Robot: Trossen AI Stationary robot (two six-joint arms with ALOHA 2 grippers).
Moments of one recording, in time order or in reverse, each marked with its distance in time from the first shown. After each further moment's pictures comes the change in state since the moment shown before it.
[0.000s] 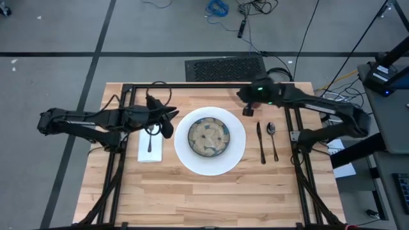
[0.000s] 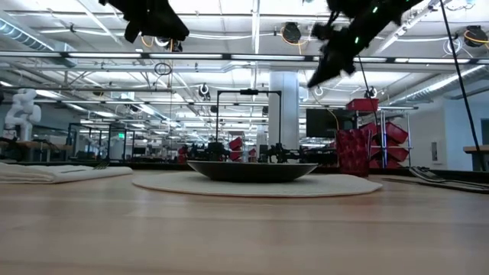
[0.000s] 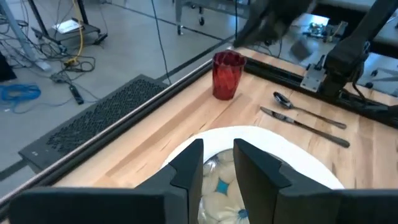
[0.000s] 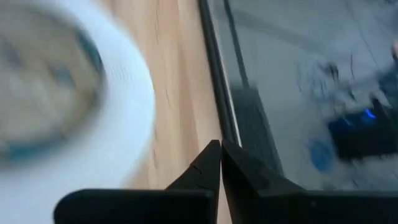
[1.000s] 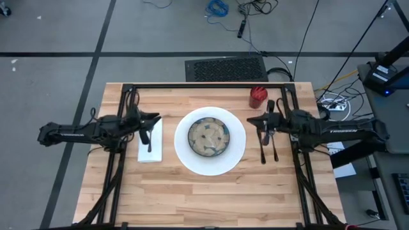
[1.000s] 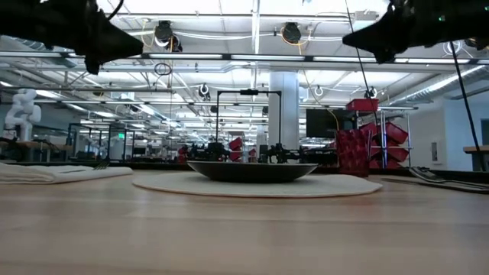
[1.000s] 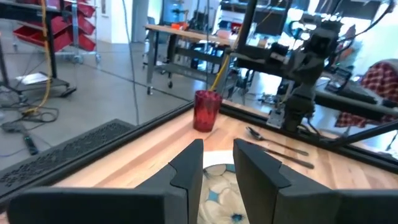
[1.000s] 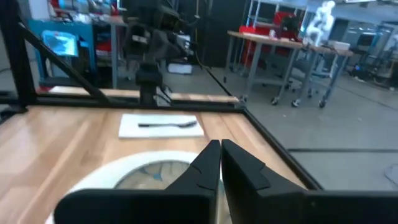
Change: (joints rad) left arm -0.004 -0.611 -0.570 0.321 0.086 0.105; right arm 0.374 -0.663 -0.638 0.637 -0.072 0.455
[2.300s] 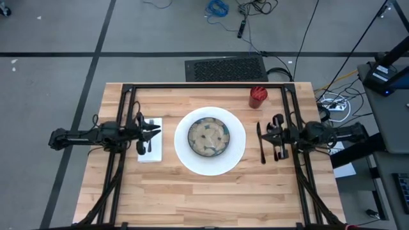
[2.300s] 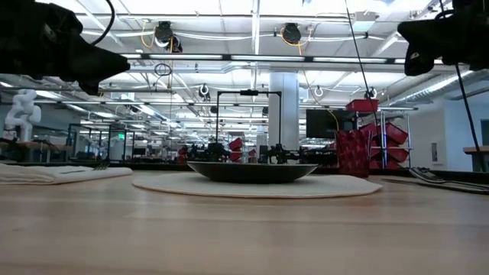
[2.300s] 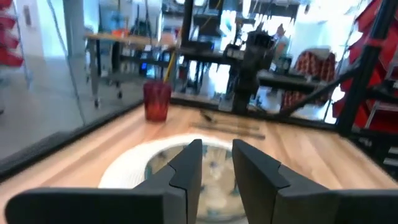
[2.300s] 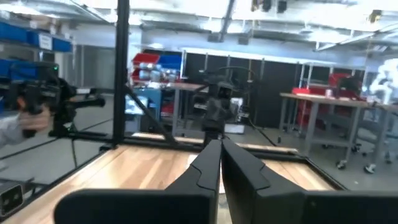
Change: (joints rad) left arm -0.029 -0.328 -0.243 -0.025 0.223 0.081; right arm 0.207 -0.606 -0.334 -0.023 -0.056 0.020
